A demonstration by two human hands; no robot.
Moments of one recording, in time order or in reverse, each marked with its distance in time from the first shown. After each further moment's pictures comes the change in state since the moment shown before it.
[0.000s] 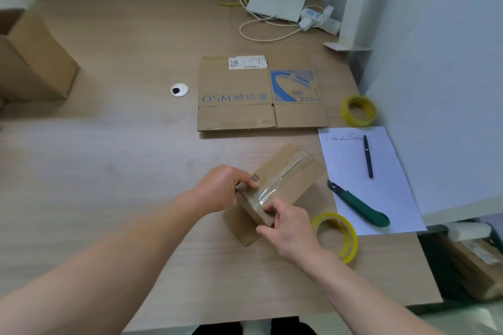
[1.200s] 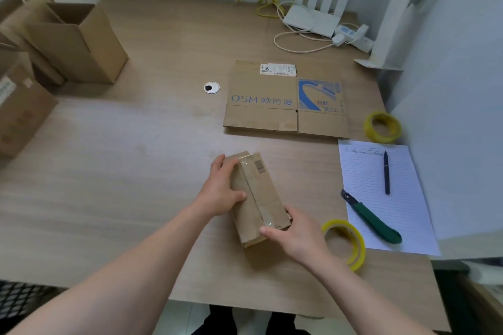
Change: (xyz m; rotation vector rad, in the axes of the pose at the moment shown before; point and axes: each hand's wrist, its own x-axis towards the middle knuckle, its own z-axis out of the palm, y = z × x) left_hand -0.051 -0.009 0.017 -0.401 0.268 -0.320; right_hand -0.012 0.006 0.002 -0.011 -0.085 0.133
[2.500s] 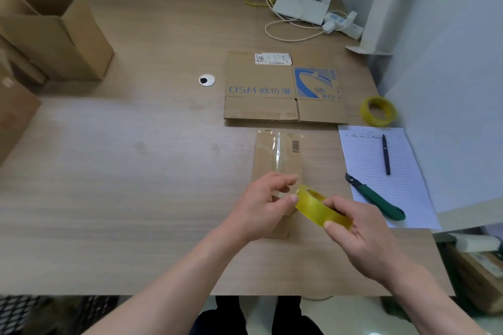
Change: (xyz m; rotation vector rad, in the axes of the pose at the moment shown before) left_hand -0.076 0.057 0.011 -0.363 -0.137 0.307; right_hand -0.077 -0.026 -0.069 -0.034 0.122 -0.412
